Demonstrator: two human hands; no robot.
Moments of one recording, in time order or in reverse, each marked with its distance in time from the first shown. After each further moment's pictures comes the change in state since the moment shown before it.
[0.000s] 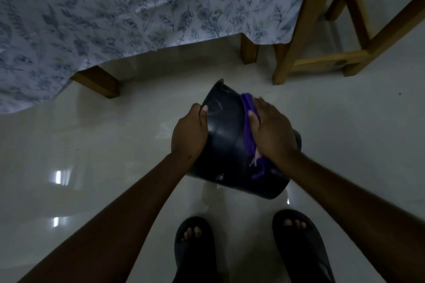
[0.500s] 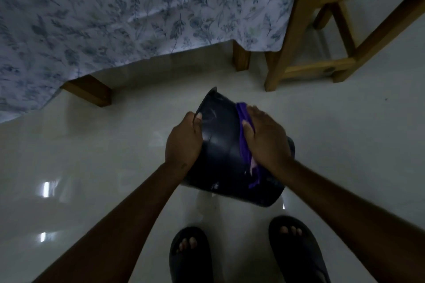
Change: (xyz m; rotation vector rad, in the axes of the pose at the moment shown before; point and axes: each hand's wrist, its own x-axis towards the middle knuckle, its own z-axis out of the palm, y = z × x) left_hand -0.001 -0.002 0.003 -0.028 -0.012 -0.024; right_hand -0.002 0.004 0.004 0.008 0.020 -0.002
